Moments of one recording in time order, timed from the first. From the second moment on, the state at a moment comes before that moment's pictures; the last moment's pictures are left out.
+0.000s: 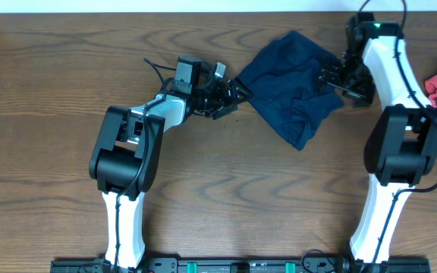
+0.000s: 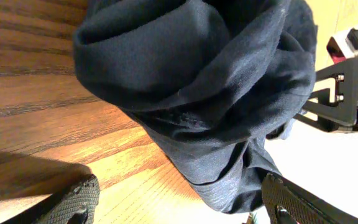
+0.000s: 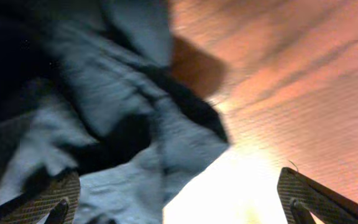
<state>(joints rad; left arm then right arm) -0.29 2.21 1.30 0.07 0.91 -0.74 -0.04 2.28 1.99 -1.30 -0.03 0.41</state>
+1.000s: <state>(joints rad) -0.30 2.15 1.30 -0.15 0.86 -0.72 -0.14 2.40 1.99 -1.02 -0.39 0.02</state>
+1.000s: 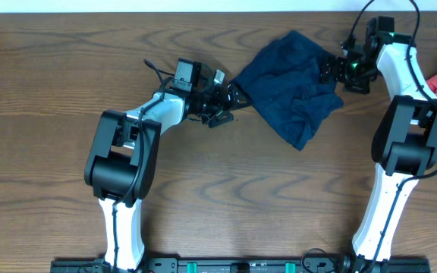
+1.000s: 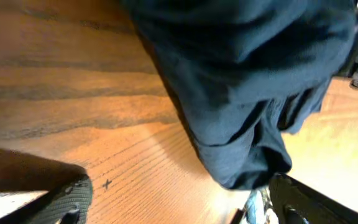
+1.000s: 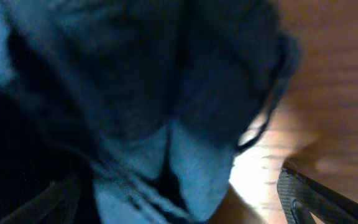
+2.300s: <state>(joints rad) -0.12 2.14 1.29 0.21 0.72 -0.93 -0.01 2.37 1.96 -1.28 -0.24 0.17</state>
